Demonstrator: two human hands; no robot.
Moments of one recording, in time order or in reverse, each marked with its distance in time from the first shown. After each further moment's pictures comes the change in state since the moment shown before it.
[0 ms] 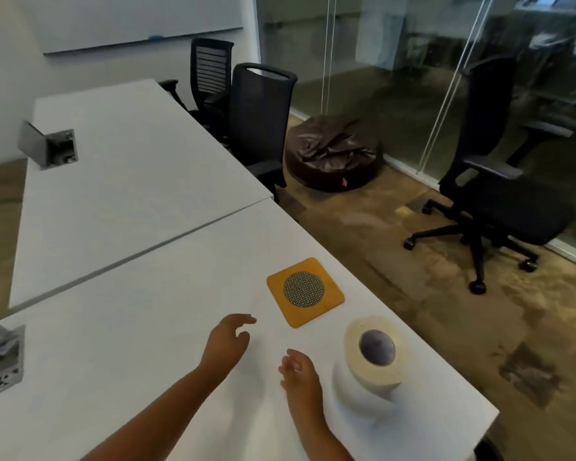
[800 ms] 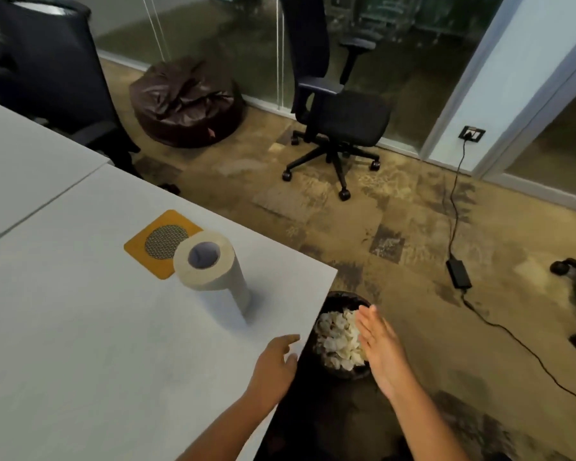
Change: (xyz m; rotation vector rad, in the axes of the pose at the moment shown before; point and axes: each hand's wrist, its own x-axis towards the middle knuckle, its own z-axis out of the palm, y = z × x) left_hand -0.195 0.052 0.198 0.114 -0.673 0.207; right_hand -0.127 0.104 -0.282 0.601 0.454 0.037
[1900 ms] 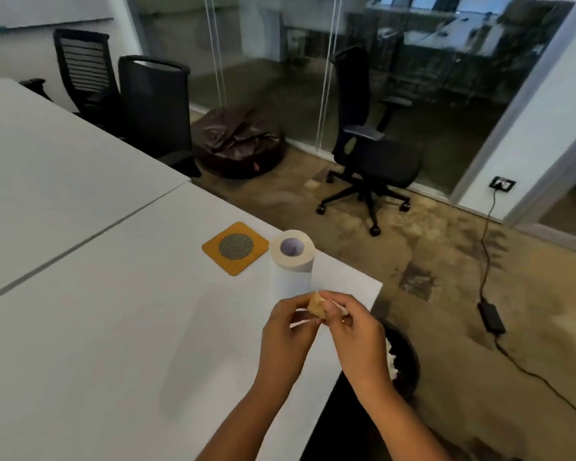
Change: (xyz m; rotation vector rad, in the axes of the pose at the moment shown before) left_hand -0.111 0.030 -0.117 -0.367 0.398 0.297; right_hand -0.149 -0.010 0.163 -0.458 -0.198 -0.775
